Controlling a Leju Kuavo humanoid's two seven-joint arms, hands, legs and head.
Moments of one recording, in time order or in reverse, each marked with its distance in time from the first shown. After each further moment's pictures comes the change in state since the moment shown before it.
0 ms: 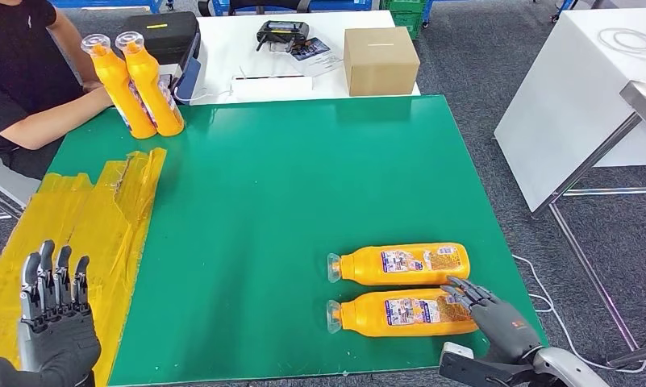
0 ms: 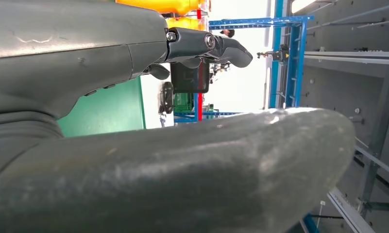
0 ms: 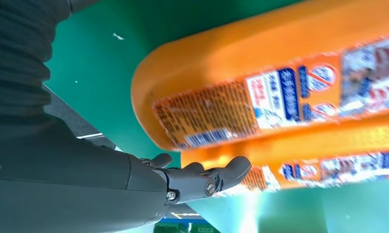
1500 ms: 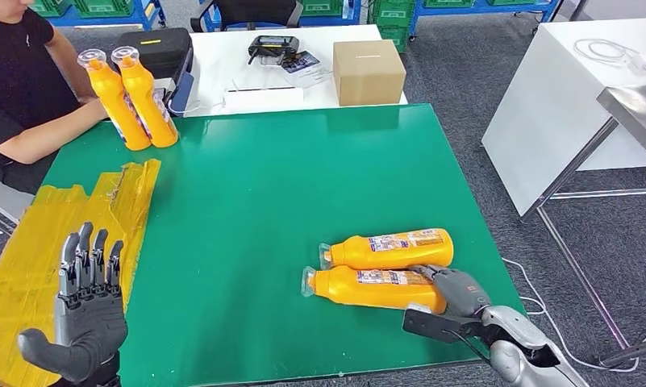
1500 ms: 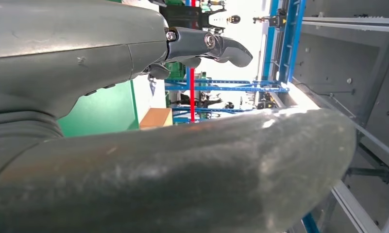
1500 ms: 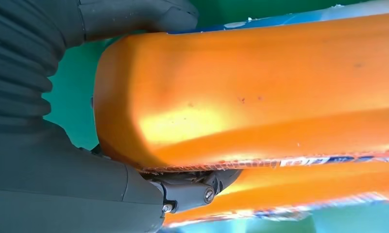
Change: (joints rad) left arm -0.068 0.066 -0.118 0.081 0.042 0.031 0.041; right arm -0.341 0.136 0.250 0.466 -0.054 0.003 -0.082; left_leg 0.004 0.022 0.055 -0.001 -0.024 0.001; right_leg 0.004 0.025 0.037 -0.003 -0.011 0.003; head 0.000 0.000
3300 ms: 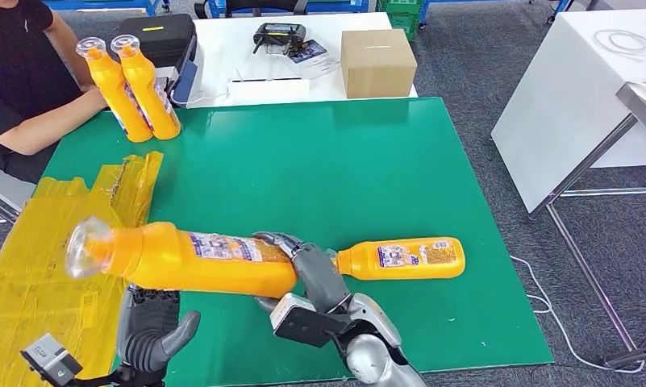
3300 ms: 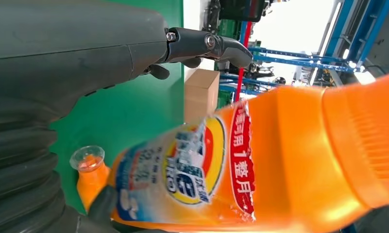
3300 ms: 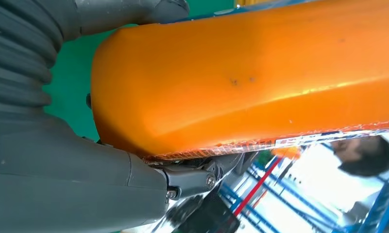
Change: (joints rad) left arm 0.052 -0.025 -0.202 0.018 0.035 0.077 0.182; right arm -0.053 0.659 0.054 -0.117 -0.047 -0.110 -0.189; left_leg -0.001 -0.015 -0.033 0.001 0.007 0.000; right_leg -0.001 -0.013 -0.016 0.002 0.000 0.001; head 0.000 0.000
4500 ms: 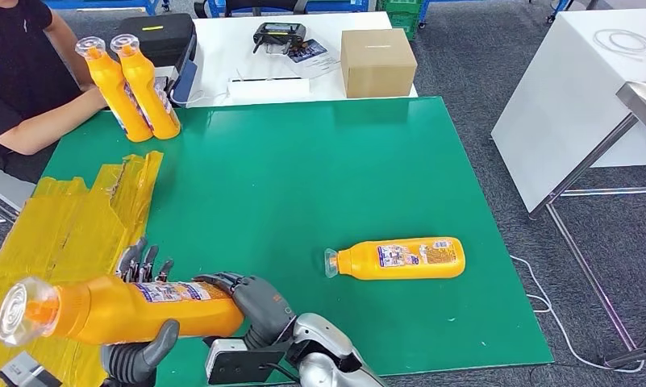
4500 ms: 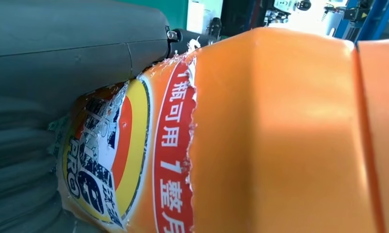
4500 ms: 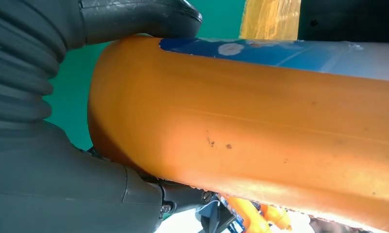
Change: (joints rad) left arm 0.043 -0.023 0.047 -0.016 0.031 -0.004 -0.020; right arm -0.100 0.080 0.248 0.307 0.074 -0.027 -0.033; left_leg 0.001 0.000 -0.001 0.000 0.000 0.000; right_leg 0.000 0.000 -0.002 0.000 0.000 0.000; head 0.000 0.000
